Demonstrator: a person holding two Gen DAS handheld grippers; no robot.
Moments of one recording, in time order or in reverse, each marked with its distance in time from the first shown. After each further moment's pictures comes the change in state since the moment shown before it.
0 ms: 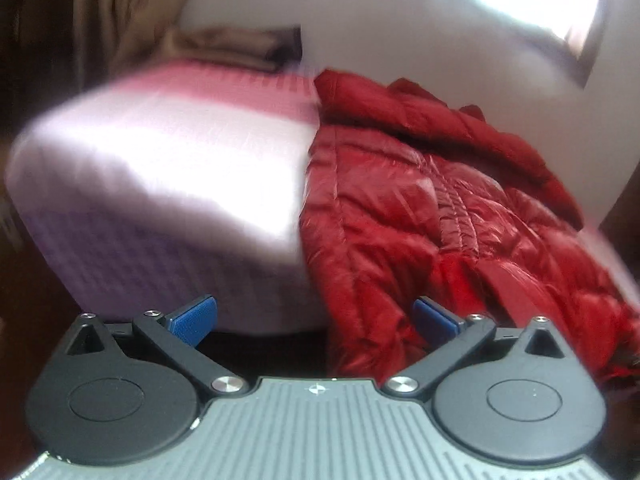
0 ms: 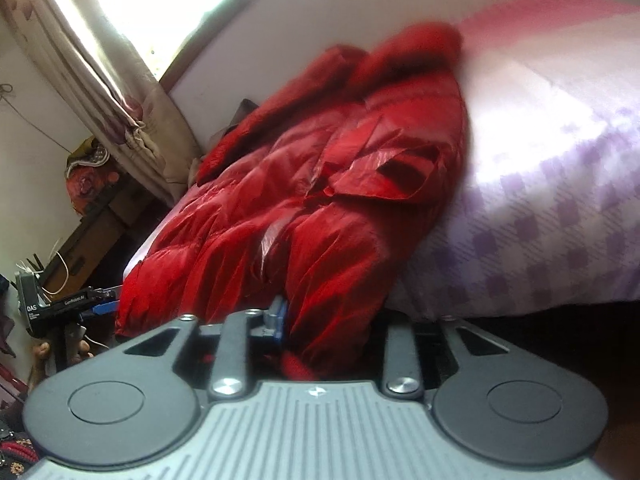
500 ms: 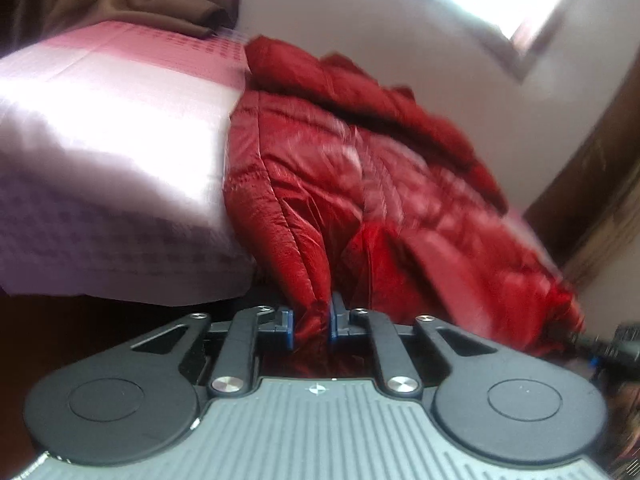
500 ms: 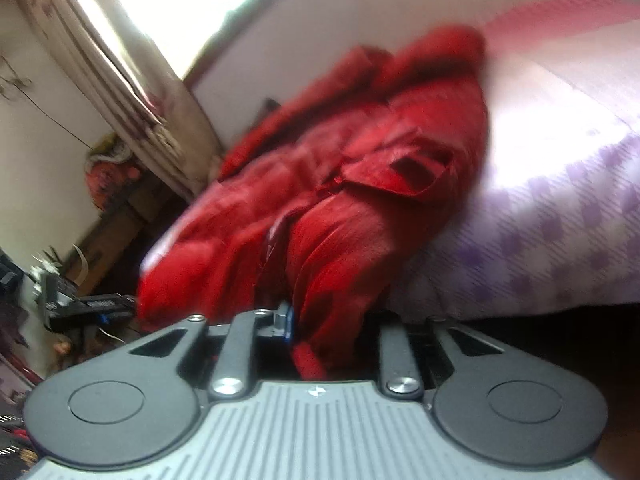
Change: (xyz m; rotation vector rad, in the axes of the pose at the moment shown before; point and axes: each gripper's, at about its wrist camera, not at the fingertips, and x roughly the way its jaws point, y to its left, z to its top) left arm 0.003 -0.005 -0.004 -0.040 0.046 -0.256; right arm -0.004 0.009 0.000 -0.031 -0.029 0.079
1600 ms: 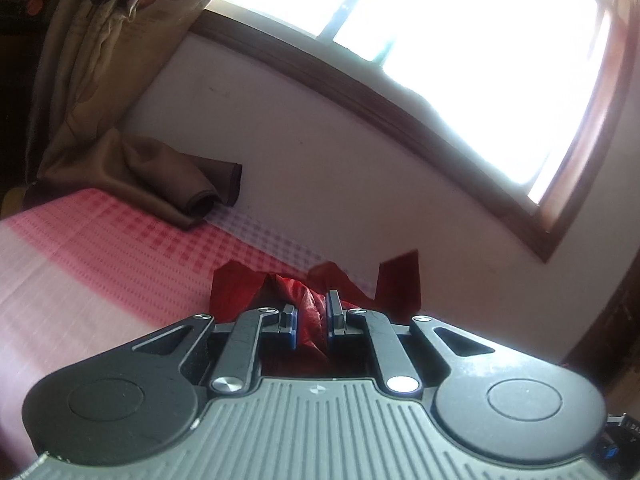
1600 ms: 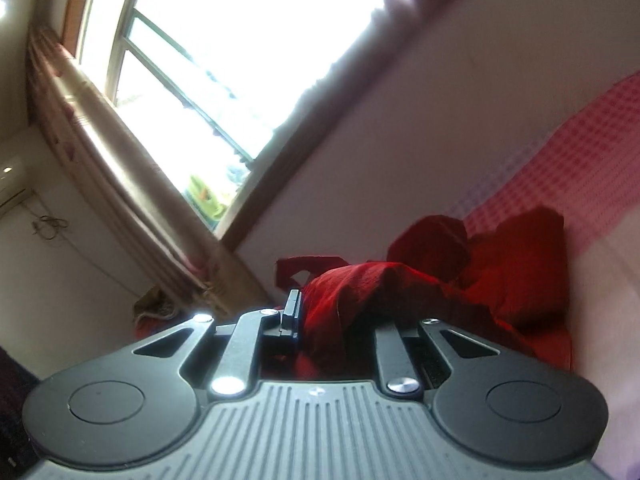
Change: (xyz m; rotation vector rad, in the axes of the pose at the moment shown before) left arm 0.033 -0.084 0.185 -0.093 -0.401 0.111; right arm 0.030 0.001 0.199 0.134 -0.327 0.138
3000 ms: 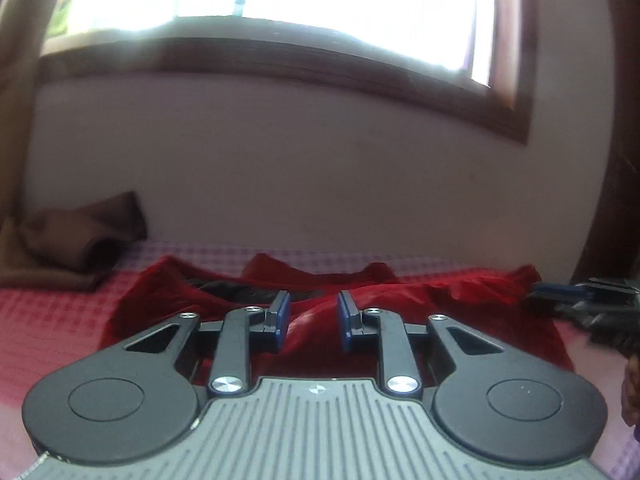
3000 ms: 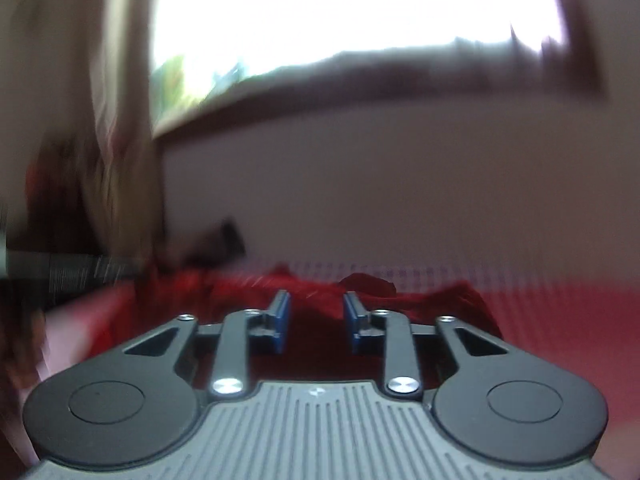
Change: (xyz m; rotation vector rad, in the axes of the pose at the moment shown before) left arm 0.130 -0.107 -0.036 0.467 0.039 -0.068; right arm 0.148 0.033 0.004 -0.723 0.131 -0.282
